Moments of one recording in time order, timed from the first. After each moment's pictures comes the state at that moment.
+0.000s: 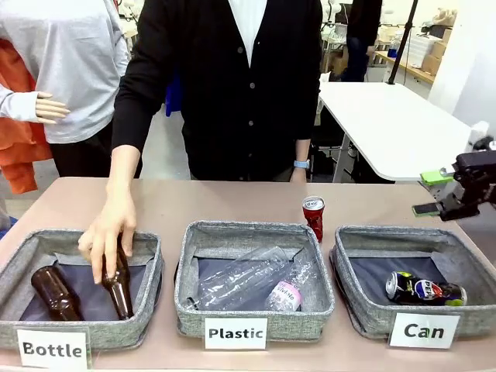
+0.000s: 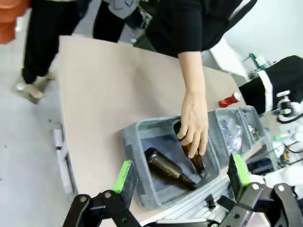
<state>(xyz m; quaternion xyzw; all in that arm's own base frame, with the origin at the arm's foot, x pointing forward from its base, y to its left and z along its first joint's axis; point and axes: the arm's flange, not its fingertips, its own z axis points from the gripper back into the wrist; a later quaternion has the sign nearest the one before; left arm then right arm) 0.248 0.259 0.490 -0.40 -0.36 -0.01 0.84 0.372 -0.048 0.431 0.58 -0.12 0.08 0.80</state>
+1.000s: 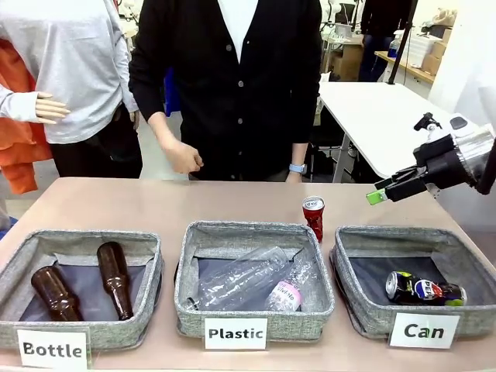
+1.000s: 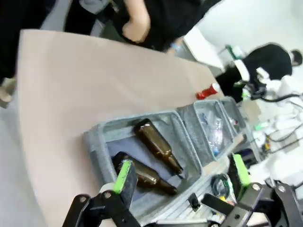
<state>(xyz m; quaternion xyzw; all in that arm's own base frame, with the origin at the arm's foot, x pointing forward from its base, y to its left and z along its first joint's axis) 0.274 0.201 0.452 -0.47 -0.33 -0.05 0.82 0.447 0.005 0.414 0.29 -0.30 0.37 0.83</state>
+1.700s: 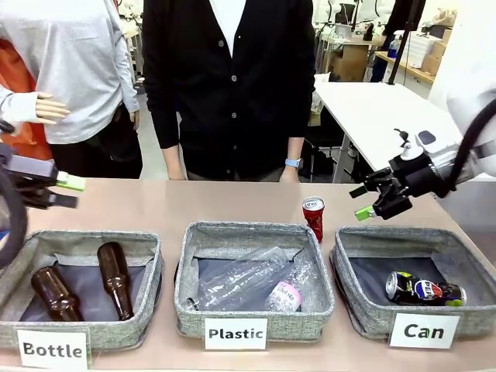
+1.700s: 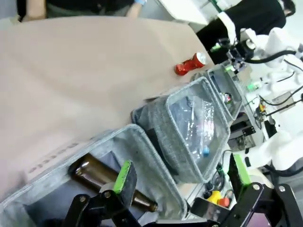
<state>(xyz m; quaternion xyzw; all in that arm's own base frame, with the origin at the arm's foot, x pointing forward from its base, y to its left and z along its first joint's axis) 0.380 0.000 0.420 -0.49 -0.24 -0.14 0.83 0.507 0.022 0.358 0.32 -0.32 0.56 0.69</state>
